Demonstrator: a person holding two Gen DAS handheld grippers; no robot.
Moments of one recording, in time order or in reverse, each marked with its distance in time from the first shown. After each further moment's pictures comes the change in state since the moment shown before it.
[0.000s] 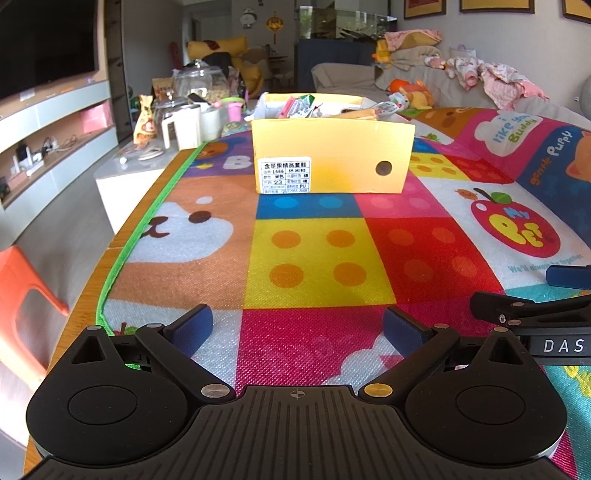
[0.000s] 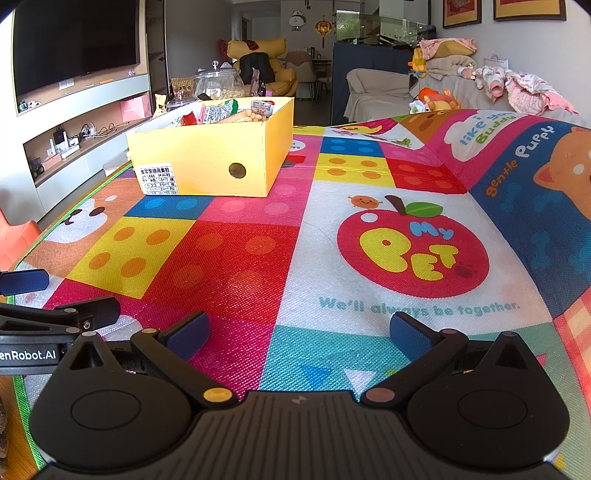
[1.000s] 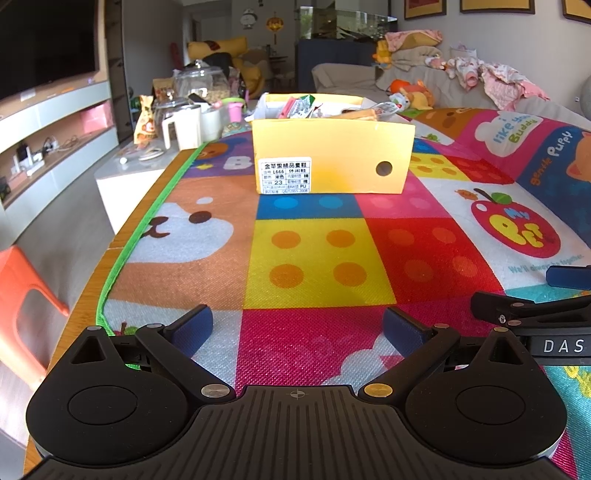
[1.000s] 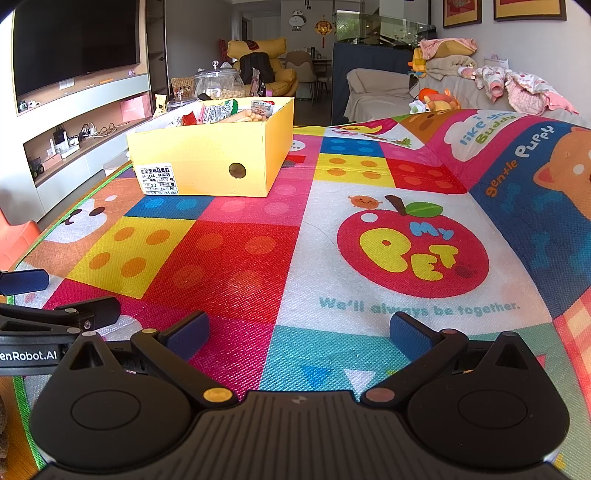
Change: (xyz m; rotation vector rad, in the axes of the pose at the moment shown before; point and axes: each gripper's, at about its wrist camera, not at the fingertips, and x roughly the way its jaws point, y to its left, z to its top) left arm 0.001 0.000 0.001 0.000 -0.001 -0.001; right arm 0.000 -0.001 0.000 -0.001 0.000 0.000
